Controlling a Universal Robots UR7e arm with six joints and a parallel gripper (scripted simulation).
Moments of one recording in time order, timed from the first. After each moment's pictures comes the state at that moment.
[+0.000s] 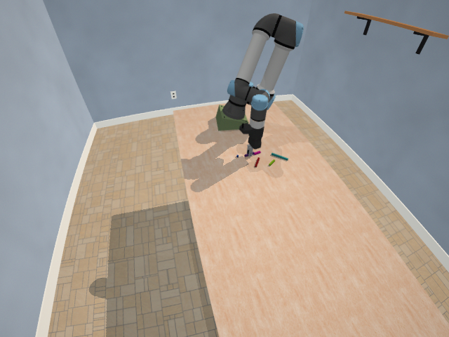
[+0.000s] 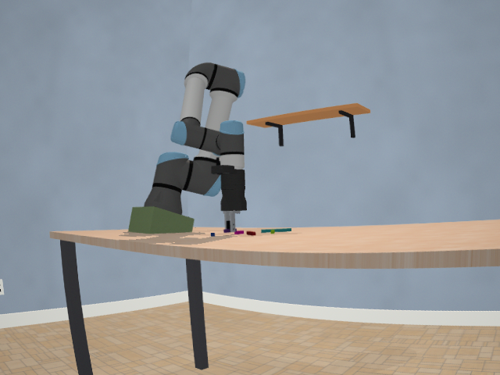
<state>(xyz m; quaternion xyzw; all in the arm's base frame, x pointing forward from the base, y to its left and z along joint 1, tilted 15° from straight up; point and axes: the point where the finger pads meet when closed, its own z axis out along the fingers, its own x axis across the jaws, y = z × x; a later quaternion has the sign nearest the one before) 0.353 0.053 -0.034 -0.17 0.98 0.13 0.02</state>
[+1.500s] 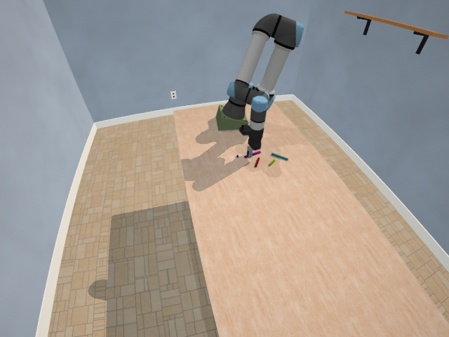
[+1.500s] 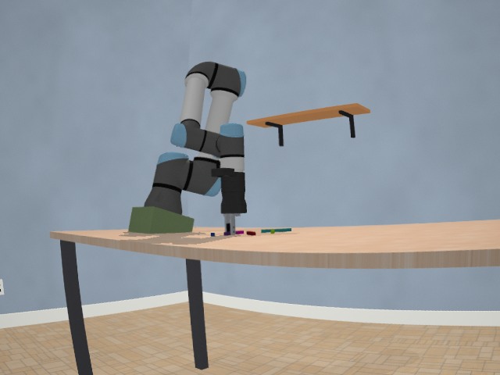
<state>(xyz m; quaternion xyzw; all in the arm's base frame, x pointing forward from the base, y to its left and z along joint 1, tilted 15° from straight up) 0.353 0.055 -0.042 -0.17 0.98 0.13 0.02</state>
